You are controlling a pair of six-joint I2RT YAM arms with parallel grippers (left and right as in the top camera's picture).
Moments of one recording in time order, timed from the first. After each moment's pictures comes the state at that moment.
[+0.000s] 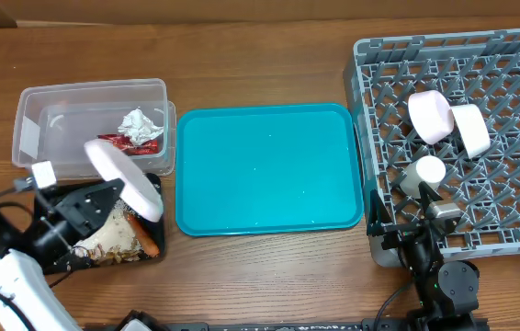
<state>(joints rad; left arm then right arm) 0.81 1.17 0.94 -1.28 1.35 0.37 0.18 0.01 0.02 -0.03 -0.02 0.18</state>
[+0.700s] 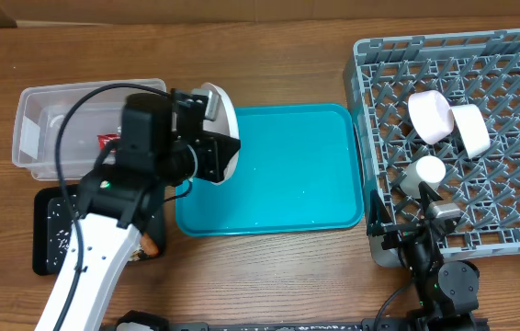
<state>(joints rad) -0.26 1.23 1.15 -0.68 0.48 -0.27 0.18 0.01 0.02 -0.03 -0.02 0.18</state>
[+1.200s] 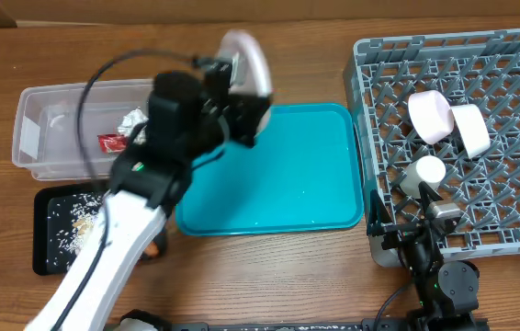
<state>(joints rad) -0.39 1.33 1.21 -0.27 0.43 -0.37 0.18 0.01 0.02 -0.04 -0.02 0.18</state>
